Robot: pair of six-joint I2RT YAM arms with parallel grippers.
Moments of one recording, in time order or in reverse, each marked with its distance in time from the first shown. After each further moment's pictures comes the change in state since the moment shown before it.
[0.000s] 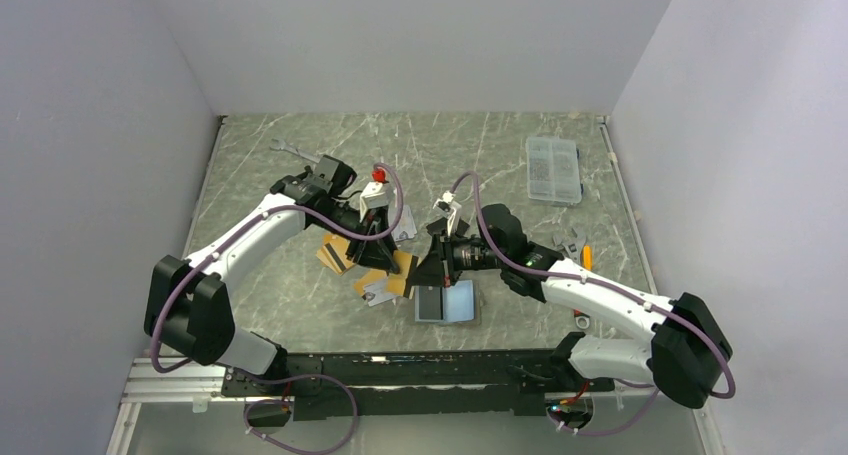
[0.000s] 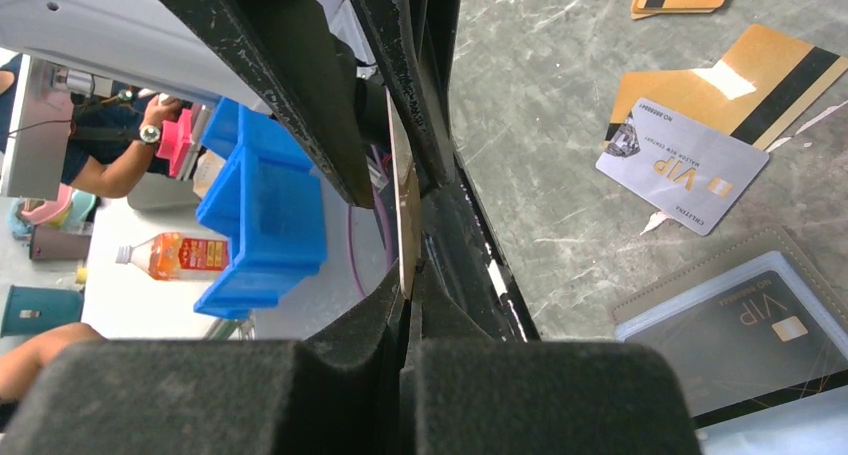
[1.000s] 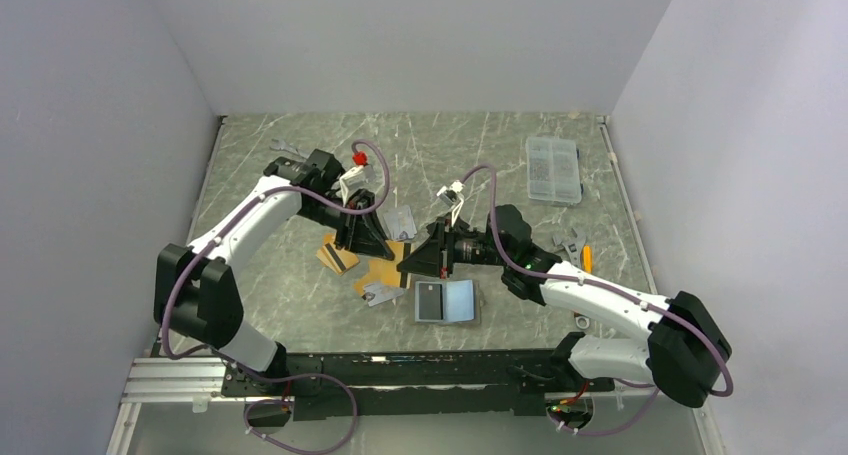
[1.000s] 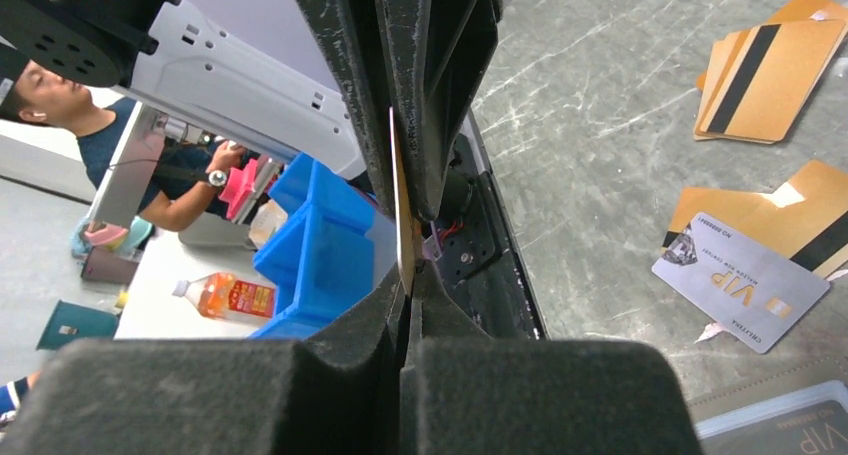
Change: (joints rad) left arm 0.083 0.088 0.137 -0.365 0.197 0.266; right arm 0.004 0.005 -0.040 0.321 -0.001 0.142
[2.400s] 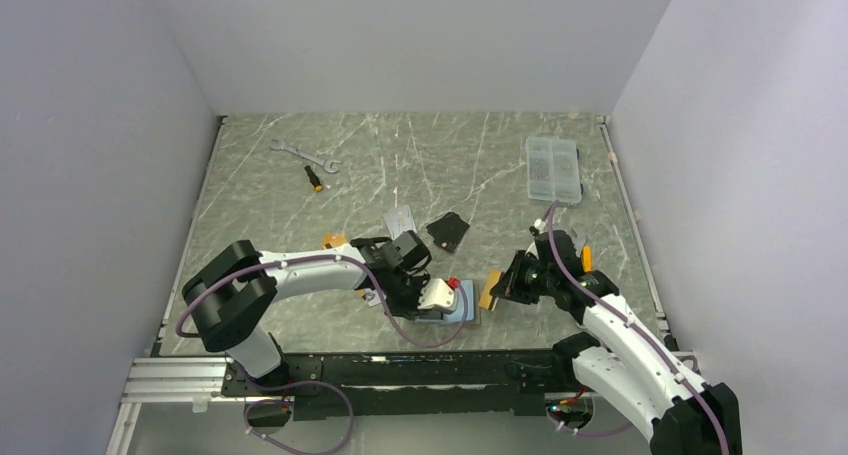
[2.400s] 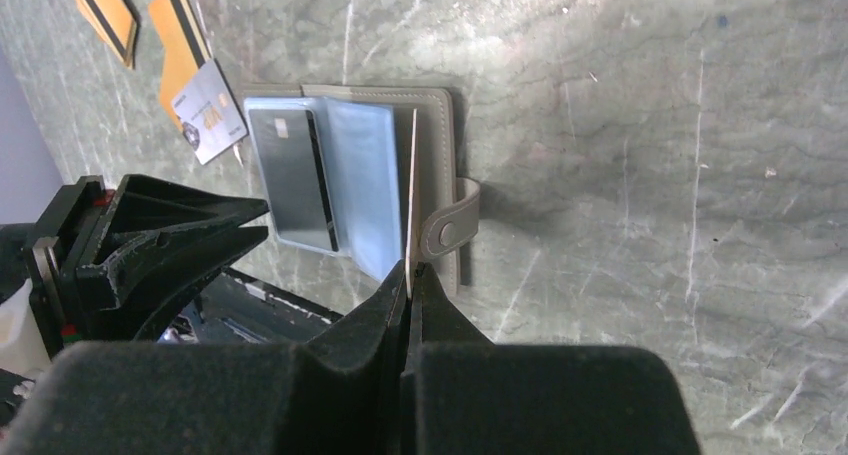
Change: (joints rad) left arm -0.589 0.056 -0.357 0.732 -1.052 -0.243; right arm -0.424 -0.377 -0.172 -1.007 0.370 -0.085
